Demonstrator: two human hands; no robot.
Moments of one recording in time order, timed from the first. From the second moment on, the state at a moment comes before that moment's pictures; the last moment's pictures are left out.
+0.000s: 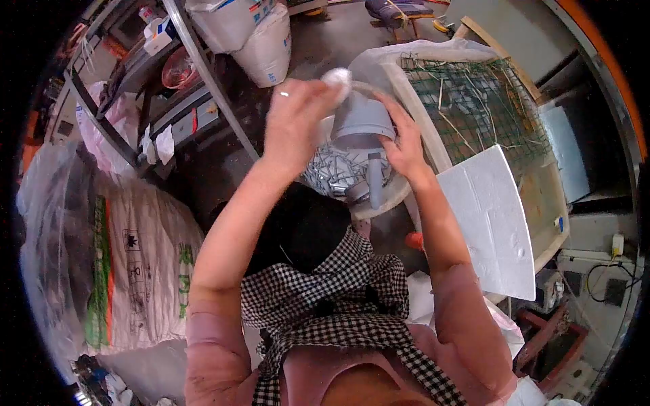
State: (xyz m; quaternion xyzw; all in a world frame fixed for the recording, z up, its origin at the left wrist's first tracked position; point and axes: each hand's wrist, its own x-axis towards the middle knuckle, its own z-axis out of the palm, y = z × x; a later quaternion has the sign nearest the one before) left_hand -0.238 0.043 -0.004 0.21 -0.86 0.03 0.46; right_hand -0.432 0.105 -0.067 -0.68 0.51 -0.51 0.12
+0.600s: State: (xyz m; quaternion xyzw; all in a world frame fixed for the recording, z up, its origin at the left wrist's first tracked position) left_hand -0.196 0.069 -0.023 0.32 -0.79 -0.16 0.50; right_hand -0.452 0.115 -0.068 -0.70 0.37 -0.52 -0.32
